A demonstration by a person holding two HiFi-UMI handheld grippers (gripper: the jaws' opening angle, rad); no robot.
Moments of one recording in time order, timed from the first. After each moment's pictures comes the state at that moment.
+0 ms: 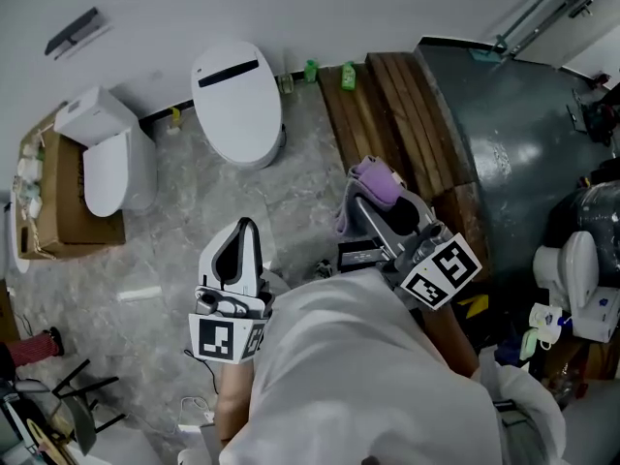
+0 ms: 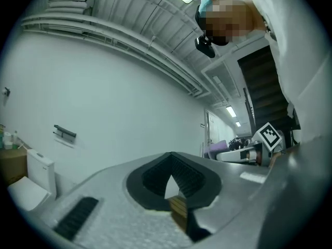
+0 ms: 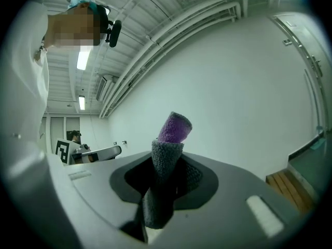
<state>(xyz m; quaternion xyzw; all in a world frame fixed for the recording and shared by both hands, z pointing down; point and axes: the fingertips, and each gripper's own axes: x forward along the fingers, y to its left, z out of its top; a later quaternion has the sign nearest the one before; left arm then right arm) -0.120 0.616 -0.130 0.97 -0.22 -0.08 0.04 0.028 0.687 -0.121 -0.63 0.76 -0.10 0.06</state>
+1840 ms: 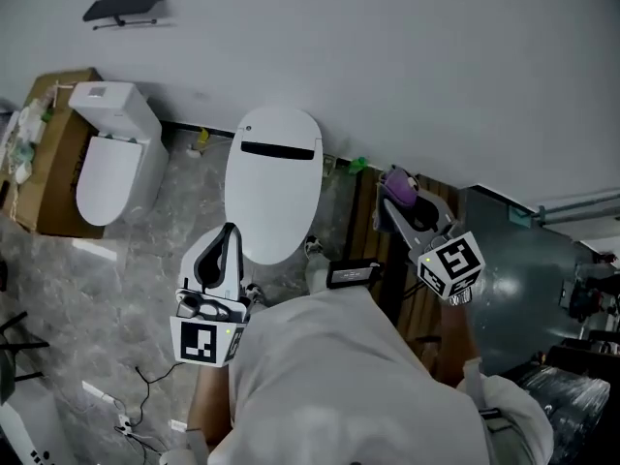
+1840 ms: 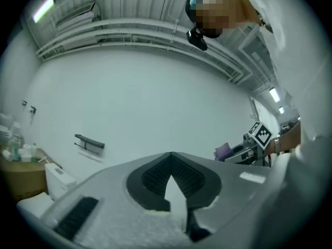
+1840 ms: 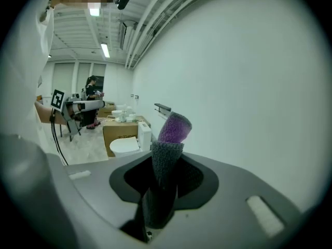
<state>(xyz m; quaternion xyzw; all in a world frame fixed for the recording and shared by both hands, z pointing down) 0.006 0.165 -0.133 0.91 -0.41 -0.08 0.03 0.265 0.170 -0.101 -0.51 0.83 -0.04 -0.23</state>
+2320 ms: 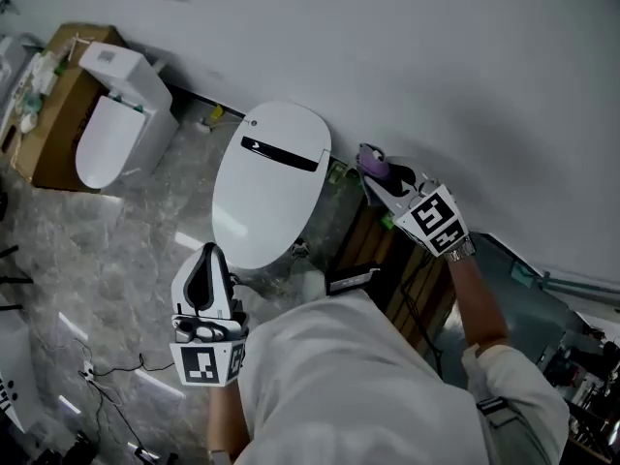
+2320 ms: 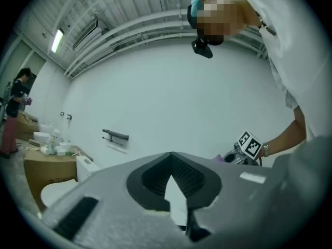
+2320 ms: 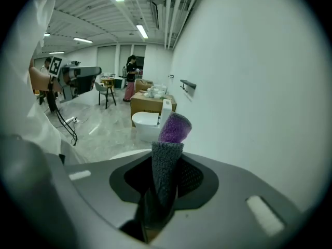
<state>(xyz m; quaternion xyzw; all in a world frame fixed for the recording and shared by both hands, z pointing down) 0.087 0.103 -0.094 0.80 -0.59 -0.06 0.06 0.345 -0.023 0.002 -0.28 0.88 0.00 -0.37</state>
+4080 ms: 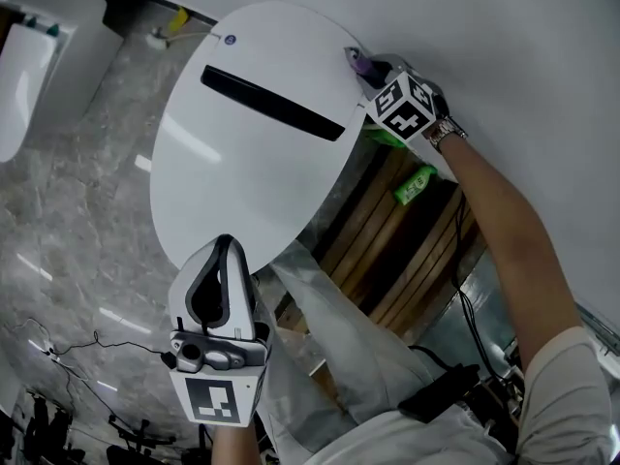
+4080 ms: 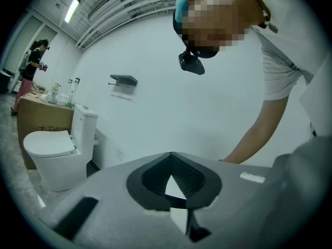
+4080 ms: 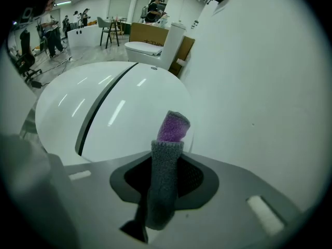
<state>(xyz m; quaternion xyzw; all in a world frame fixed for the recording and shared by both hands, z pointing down) 0.136 -0.039 0.242 0.78 -0.60 -0.02 0.19 0.358 -0.280 0.500 -0.20 0.78 0.06 -0.59</state>
